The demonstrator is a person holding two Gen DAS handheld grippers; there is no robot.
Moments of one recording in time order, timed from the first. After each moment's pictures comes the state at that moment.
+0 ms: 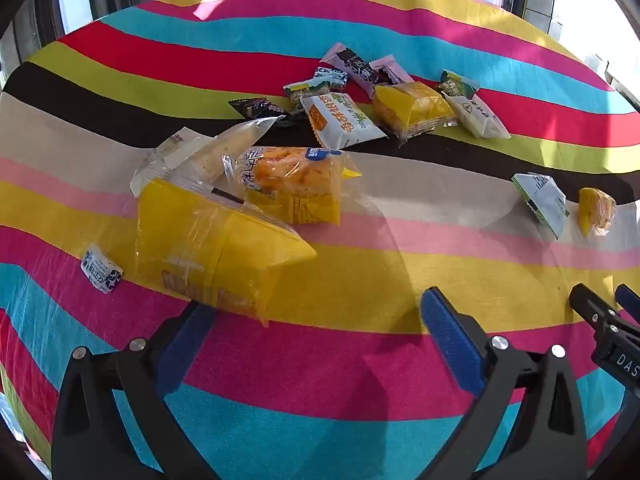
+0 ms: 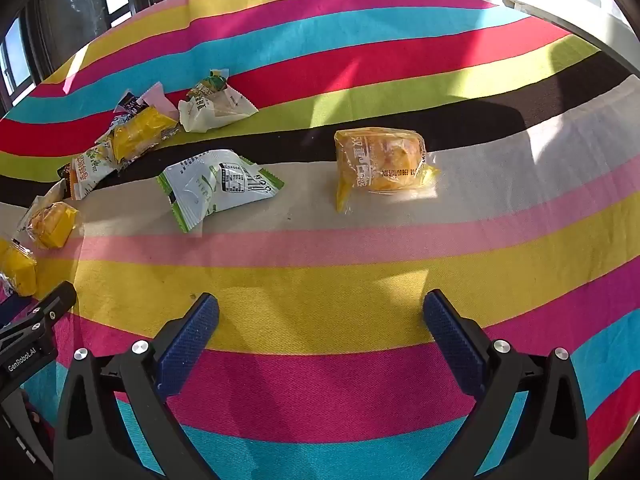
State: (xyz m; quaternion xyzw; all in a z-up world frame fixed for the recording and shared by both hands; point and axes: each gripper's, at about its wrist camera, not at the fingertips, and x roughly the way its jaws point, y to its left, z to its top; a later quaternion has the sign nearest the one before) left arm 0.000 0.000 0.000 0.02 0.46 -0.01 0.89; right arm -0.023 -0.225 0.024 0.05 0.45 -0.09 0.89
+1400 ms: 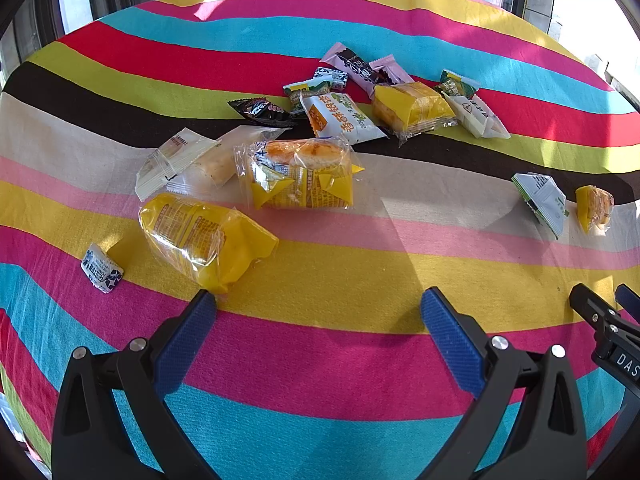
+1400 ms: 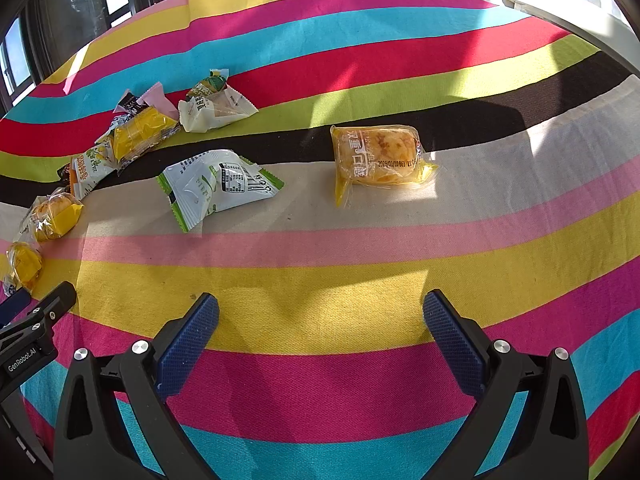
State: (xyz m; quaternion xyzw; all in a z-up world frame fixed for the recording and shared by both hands) left arm 0.000 0.000 0.000 0.02 0.46 -0.01 0.89; right arm -0.023 -0.225 0.023 0.05 0.45 -0.09 0.89
